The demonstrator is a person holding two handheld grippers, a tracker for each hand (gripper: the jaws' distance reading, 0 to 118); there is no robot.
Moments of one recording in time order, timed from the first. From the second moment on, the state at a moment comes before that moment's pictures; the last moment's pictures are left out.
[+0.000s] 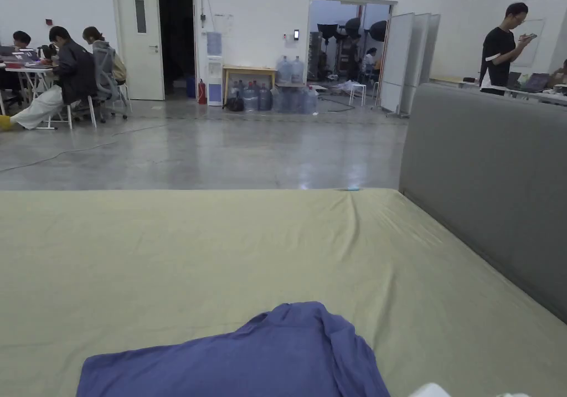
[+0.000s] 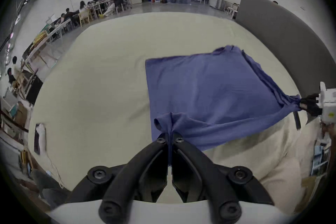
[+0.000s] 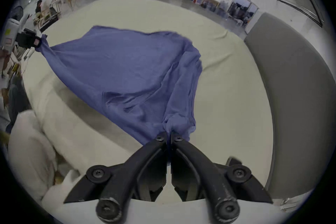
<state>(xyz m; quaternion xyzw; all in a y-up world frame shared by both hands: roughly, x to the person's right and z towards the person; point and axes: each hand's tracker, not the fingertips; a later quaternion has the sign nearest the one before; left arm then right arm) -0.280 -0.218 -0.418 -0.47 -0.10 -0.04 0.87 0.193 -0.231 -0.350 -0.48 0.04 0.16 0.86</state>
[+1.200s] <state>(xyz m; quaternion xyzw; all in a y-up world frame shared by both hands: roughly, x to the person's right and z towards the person) -0.310 -0.238 -0.348 -0.47 -0.10 0.07 0.88 0.217 -0.223 -0.273 -0.49 0.07 -0.05 0.87</state>
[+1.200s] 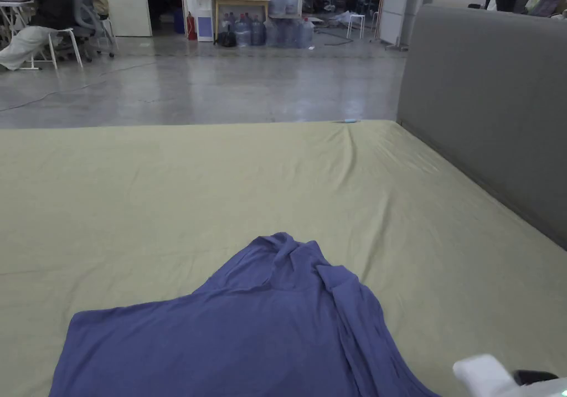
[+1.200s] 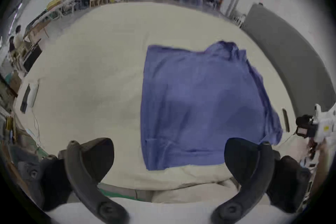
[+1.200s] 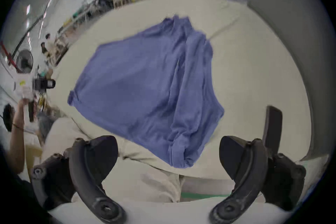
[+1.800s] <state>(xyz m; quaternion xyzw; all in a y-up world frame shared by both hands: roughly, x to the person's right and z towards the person) -0.235 -0.241 -0.402 -0.42 -0.09 0.04 0.90 0.179 -0.208 -0.473 -0.43 0.06 -0.12 0.89</state>
